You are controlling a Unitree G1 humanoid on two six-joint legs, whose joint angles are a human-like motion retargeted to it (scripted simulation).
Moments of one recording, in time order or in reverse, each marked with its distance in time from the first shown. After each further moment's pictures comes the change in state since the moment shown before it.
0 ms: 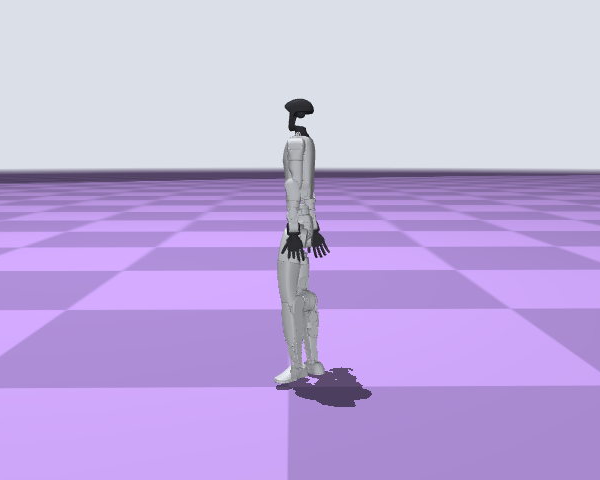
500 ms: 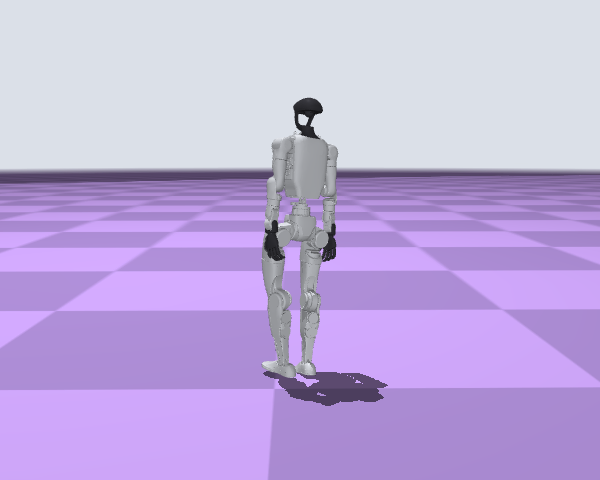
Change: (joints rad) left arm 0.033 -0.027 -0.025 -0.031 0.040 0.010 -0.084; right arm -0.082 0.024 0.032 -0.074 0.044 -0.034 -0.001; waist 0.026 0.039 0.053; left_leg -0.016 -0.221 -0.811 -0.043 -0.075 0.067; right_leg -0.047 0.104 0.564 -0.012 0.124 0.020
